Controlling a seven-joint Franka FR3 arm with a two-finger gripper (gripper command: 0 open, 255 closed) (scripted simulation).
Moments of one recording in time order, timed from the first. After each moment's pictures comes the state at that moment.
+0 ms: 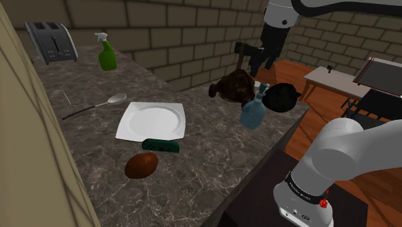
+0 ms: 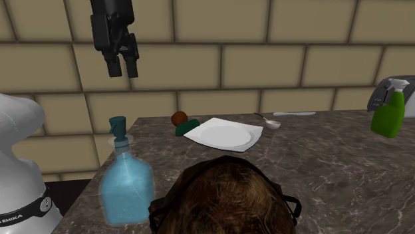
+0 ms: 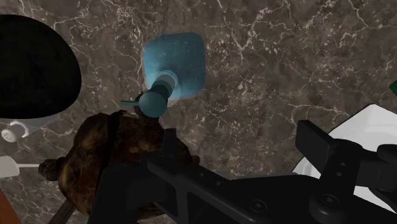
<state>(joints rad) 0.02 -0.82 0.03 -2.36 -0.12 1.62 0.11</state>
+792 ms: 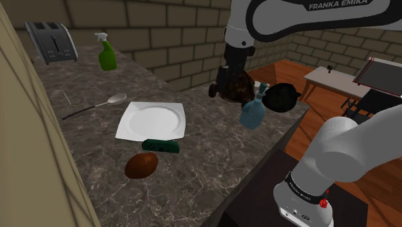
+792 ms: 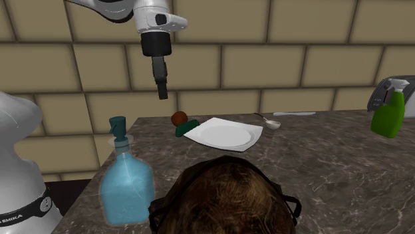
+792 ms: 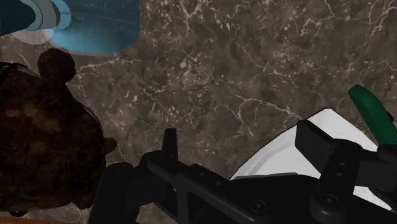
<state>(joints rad) 0.12 -0.58 0.12 -2.37 -0.05 1.84 0.11</state>
